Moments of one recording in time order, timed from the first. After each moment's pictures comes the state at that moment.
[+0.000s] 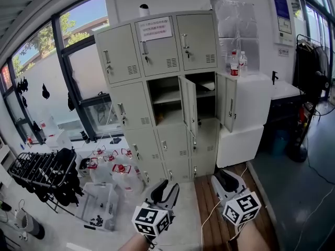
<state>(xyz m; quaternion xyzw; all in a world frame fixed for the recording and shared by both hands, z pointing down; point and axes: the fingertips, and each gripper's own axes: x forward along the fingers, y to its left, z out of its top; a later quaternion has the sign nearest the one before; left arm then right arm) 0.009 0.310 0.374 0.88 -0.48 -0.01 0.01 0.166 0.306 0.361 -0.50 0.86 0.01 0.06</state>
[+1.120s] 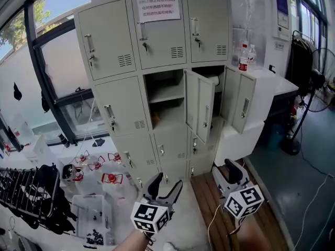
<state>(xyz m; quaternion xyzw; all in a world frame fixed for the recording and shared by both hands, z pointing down) -0.101 0.101 0.386 0.91 -0.41 -0.02 0.03 0.066 0.110 0.356 -0.58 0.81 0.00 0.05</state>
